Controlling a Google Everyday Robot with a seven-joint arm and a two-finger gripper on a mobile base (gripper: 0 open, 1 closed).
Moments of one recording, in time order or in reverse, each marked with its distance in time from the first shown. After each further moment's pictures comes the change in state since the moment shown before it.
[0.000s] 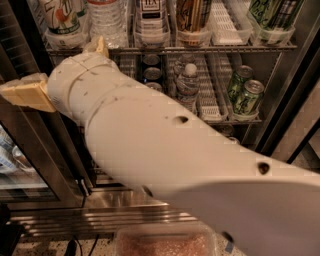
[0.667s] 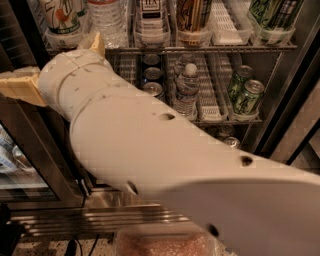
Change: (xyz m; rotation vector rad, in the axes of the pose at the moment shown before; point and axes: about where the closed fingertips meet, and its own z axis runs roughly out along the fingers) arm -0.009 0.000 0.007 0.047 -0.035 0.026
